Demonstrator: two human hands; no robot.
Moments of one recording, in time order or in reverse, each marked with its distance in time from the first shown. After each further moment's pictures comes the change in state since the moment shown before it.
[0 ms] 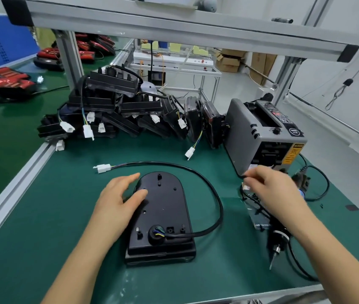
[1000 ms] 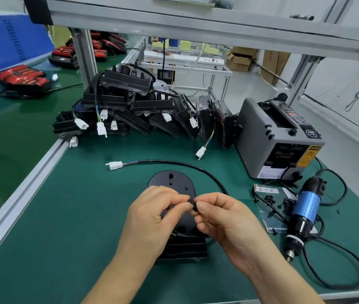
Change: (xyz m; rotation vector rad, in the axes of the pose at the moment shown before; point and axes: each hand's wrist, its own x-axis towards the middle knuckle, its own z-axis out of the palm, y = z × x) left_hand -0.038 0.042 0.019 -0.080 0.135 0.470; right_hand -0.067 -0.089 0.047 1.320 -0.493 0.331
